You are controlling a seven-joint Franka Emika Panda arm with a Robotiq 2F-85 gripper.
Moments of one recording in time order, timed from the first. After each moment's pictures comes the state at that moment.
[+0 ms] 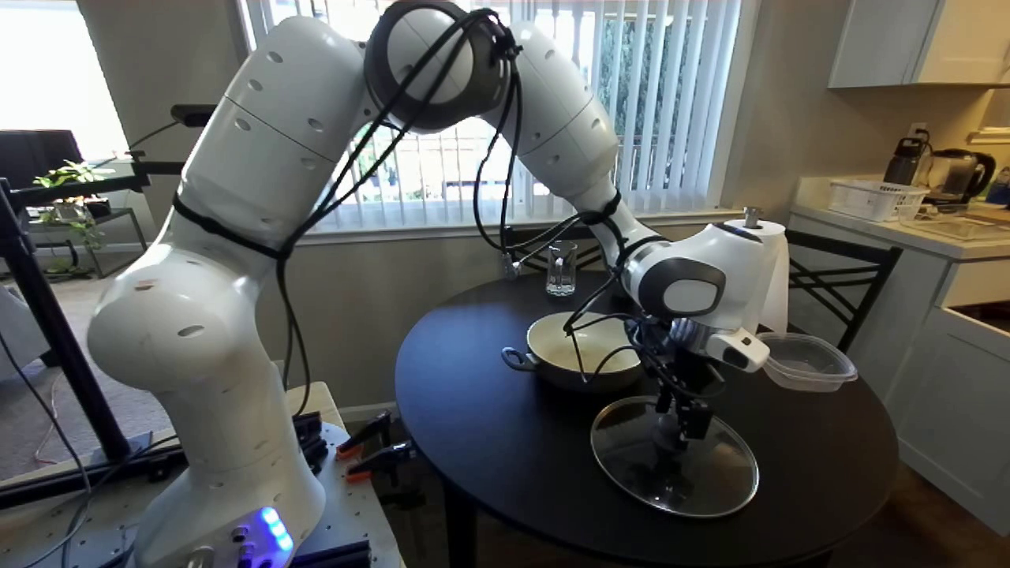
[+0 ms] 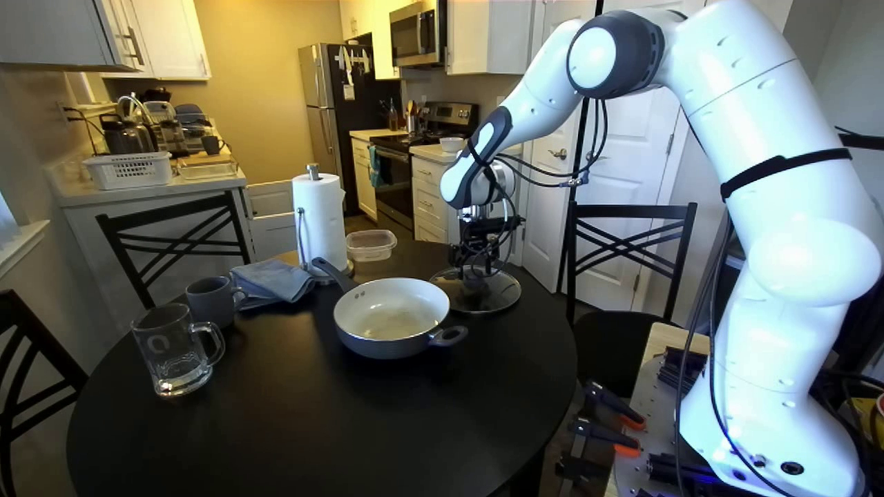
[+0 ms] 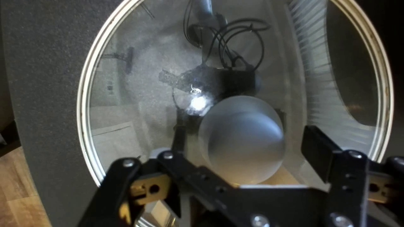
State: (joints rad) arm -0.19 0.64 -0.17 -1.83 0.17 2.34 0.15
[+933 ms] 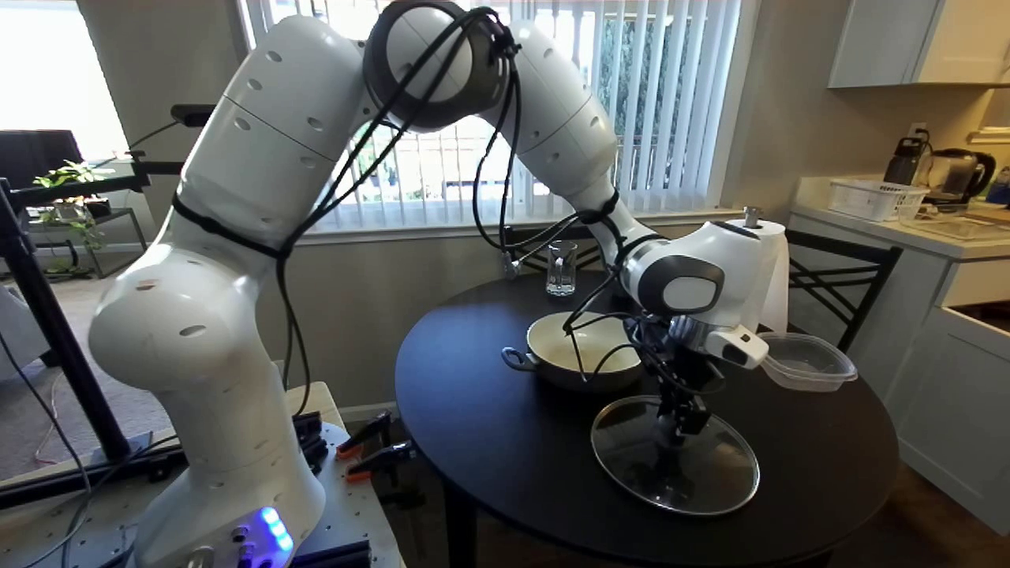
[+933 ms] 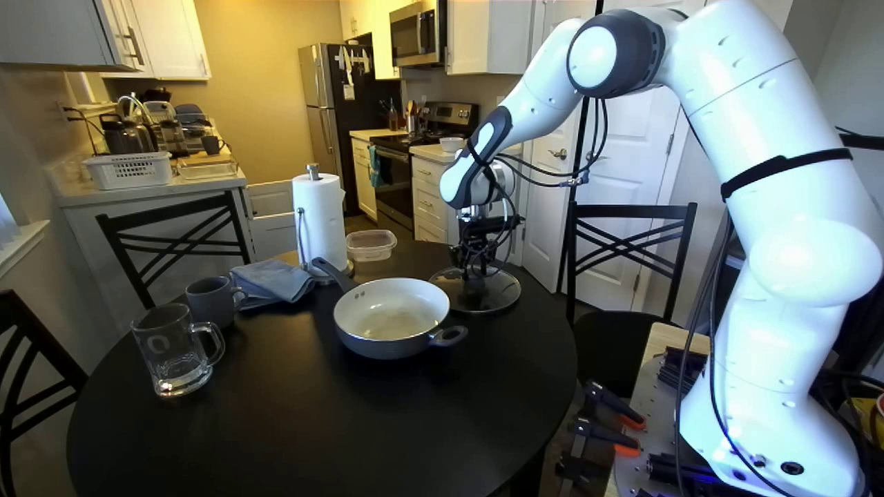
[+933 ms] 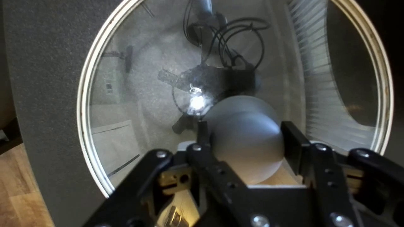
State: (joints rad) arm -0.18 0.63 -0.18 -1.83 0.15 2.35 0.16
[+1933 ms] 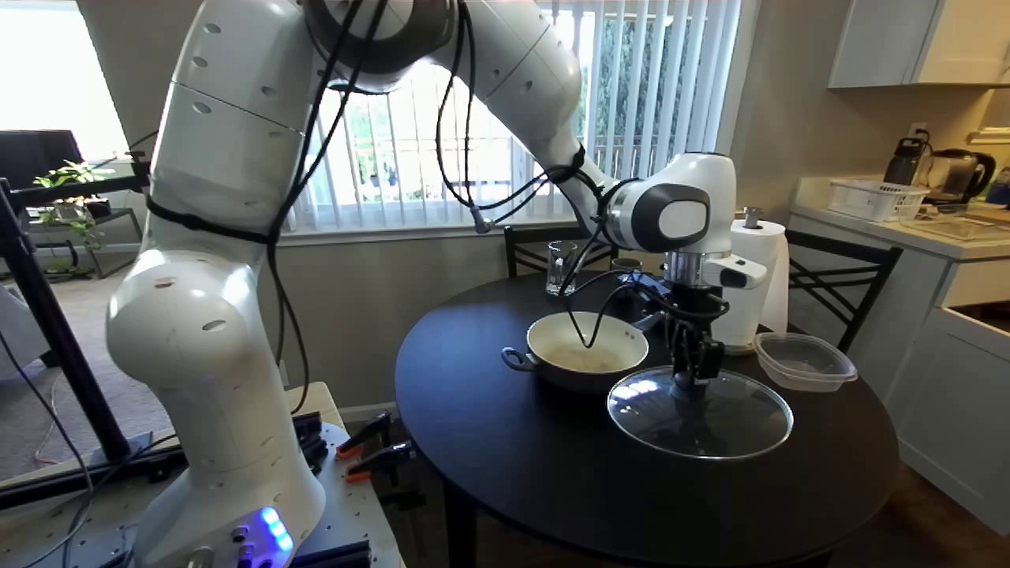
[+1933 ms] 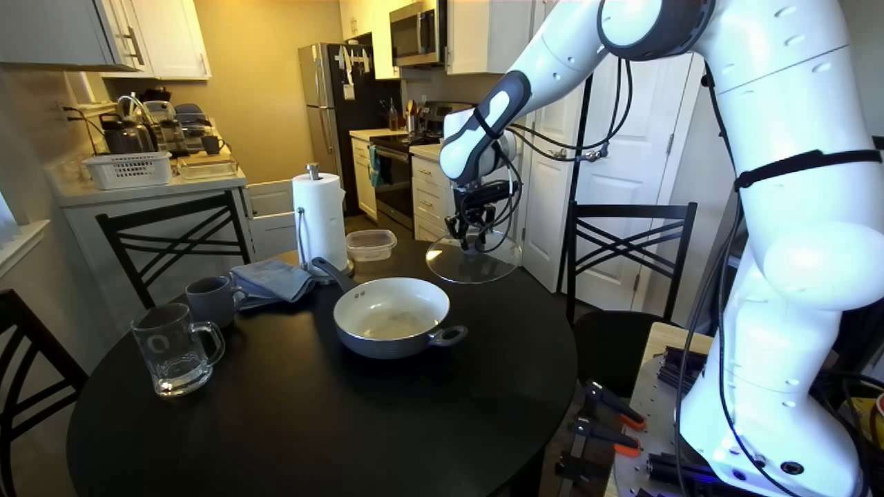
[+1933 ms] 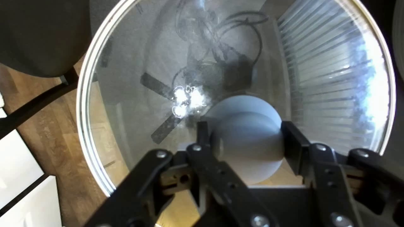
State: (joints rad) arm -0.06 0.44 -0.26 -1.91 -0.08 2.35 0.31
